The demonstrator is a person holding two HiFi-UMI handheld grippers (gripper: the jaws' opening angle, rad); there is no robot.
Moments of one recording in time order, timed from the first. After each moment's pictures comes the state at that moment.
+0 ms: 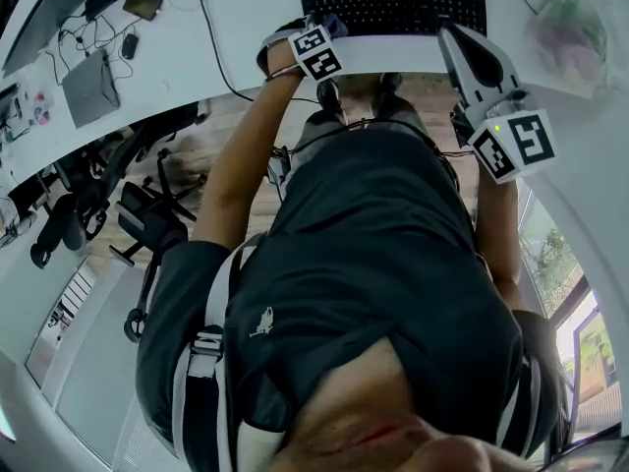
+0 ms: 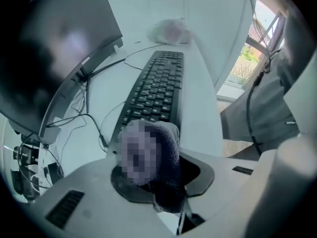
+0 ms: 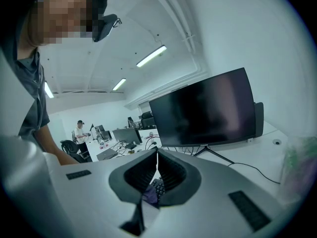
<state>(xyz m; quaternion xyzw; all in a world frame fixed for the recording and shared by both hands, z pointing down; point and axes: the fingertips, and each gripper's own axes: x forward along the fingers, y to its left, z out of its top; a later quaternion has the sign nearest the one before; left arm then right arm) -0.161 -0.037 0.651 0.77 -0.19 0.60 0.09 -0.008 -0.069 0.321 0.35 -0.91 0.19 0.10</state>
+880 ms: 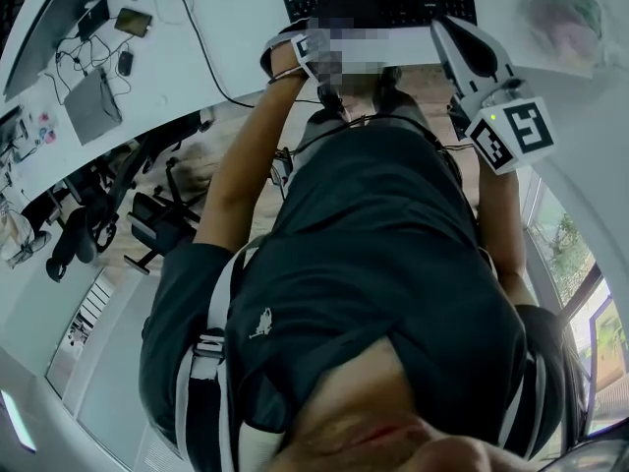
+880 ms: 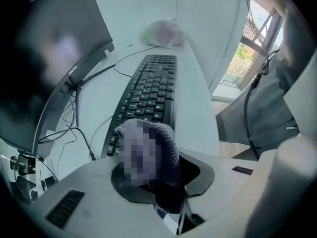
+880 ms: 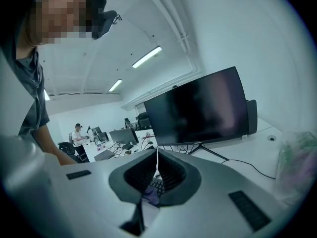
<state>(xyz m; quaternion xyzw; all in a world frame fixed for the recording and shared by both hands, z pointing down) -0.121 -0.036 0.653 0.78 -0.16 0.60 0.08 0.017 -0.073 0.329 0.37 -0.90 0.20 0.10</state>
